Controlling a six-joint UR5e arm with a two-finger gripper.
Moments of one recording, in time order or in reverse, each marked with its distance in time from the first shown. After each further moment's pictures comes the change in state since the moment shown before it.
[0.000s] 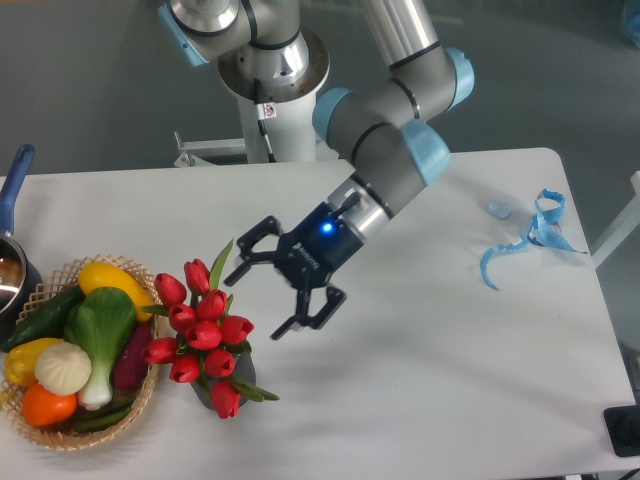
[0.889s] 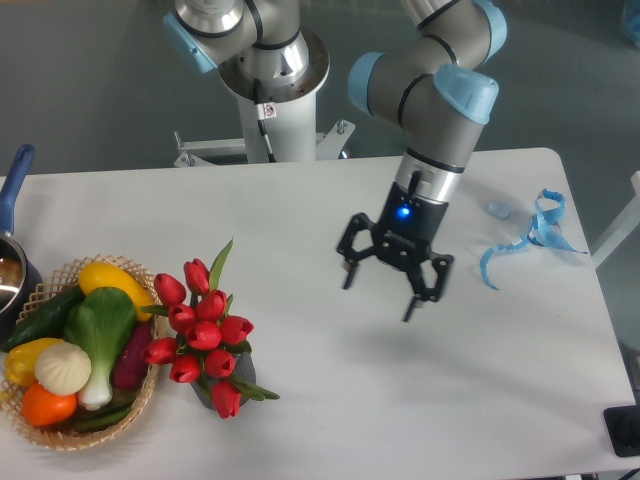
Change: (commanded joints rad) arm 0.025 -0.021 0.094 -0.006 0.851 -0.009
